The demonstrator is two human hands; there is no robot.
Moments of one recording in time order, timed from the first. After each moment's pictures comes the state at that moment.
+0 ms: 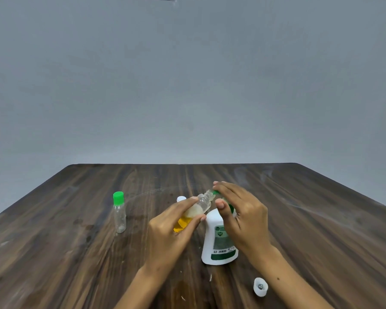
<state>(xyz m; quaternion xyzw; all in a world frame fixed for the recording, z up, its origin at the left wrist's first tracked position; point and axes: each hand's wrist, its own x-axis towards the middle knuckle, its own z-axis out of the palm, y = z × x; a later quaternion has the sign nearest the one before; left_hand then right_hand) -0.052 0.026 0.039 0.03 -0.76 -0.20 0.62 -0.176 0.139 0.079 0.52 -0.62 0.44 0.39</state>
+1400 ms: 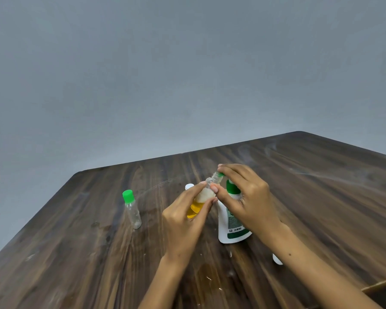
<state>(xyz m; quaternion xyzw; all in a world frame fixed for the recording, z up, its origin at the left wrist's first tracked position) -0.052 0.030 0.043 0.02 -0.76 -0.23 0.61 -0.166 0.136 0.072 0.51 -0.63 0.47 0.35</state>
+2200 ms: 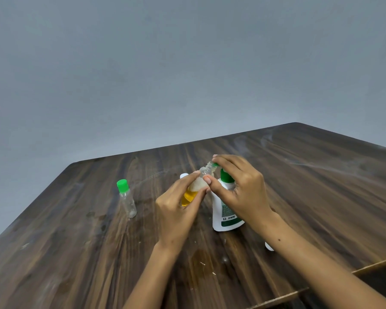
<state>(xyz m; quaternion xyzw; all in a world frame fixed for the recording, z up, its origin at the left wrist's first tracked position) -0.051 0.026 0.040 0.03 -0.77 -0.23 0.60 -0.167 0.134 0.068 0.50 -0.63 0.47 0.36</state>
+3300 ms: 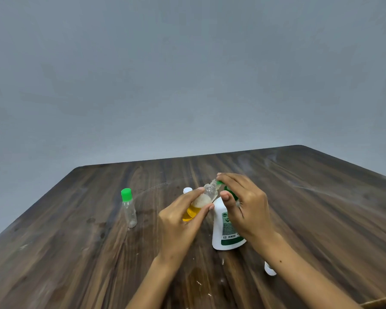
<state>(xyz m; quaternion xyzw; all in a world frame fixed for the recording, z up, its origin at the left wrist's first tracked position) -0.052 0.027 0.039 0.03 -0.76 -0.23 0.61 -0.168 0.136 0.070 0.51 -0.63 0.48 0.34</state>
